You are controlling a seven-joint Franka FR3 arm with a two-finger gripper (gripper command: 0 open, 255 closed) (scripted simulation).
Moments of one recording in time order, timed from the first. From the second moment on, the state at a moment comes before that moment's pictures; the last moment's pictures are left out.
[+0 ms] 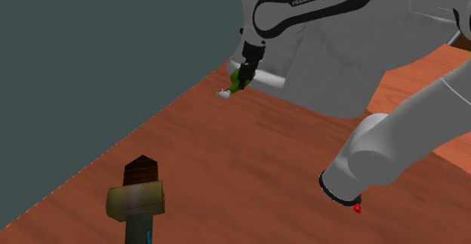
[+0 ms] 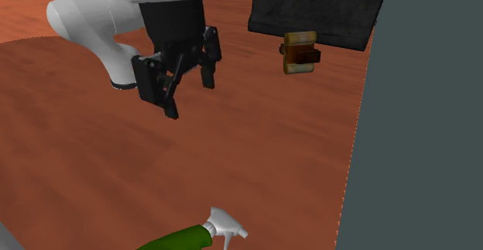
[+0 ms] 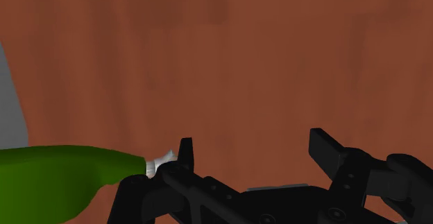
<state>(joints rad) -0.02 -0.29 -0.05 -2.36 0.01 2.07 -0.34</state>
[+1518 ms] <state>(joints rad) -0.07 0.32 -0.09 -2.01 0.06 2.39 -0.54</state>
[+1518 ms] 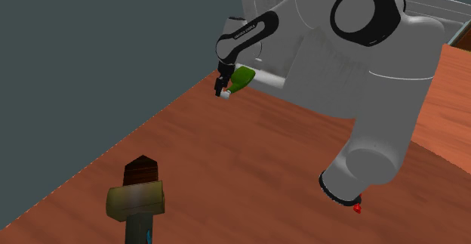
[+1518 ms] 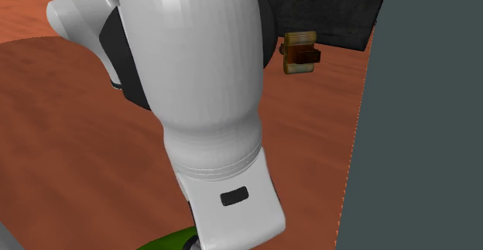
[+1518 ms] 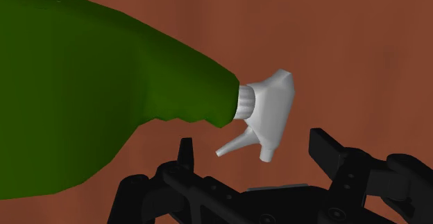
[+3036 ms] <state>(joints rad) -0.07 0.28 -0.09 -1.99 0.05 2.34 -0.54</state>
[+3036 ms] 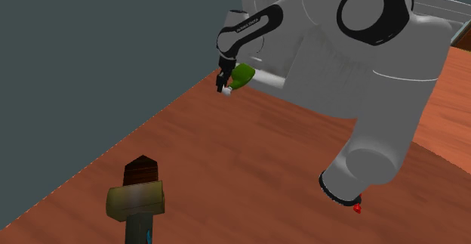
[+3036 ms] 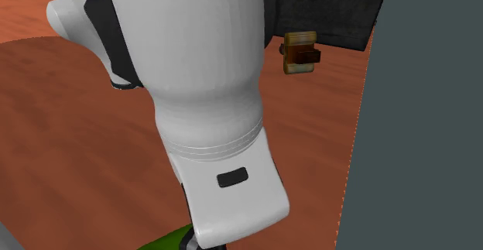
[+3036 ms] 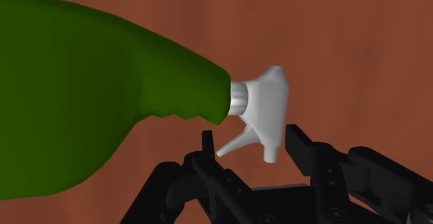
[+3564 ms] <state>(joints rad) -0.06 0.23 -0.10 -1.95 0.04 2.24 -0.53</state>
